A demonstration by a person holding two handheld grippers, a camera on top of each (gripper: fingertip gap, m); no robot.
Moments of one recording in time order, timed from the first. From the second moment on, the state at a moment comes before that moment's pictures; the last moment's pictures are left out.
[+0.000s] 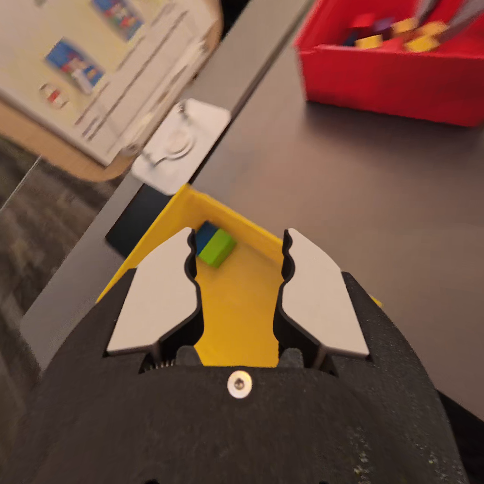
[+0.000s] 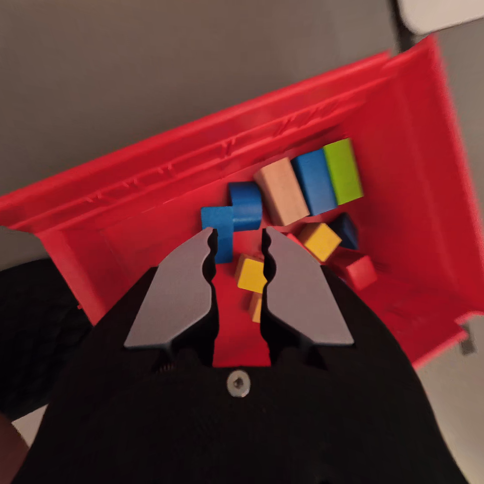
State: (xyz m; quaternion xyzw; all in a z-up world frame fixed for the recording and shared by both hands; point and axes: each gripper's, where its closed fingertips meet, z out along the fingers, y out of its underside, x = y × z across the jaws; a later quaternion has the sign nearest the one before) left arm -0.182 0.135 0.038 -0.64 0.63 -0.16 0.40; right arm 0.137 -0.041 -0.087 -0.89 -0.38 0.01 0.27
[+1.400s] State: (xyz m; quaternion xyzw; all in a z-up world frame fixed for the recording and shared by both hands) left arm -0.178 0.221 -0.149 -0.70 0.66 -0.07 0.24; right arm 0.139 -0.042 -0.087 -0.89 -0.38 0.01 0.27
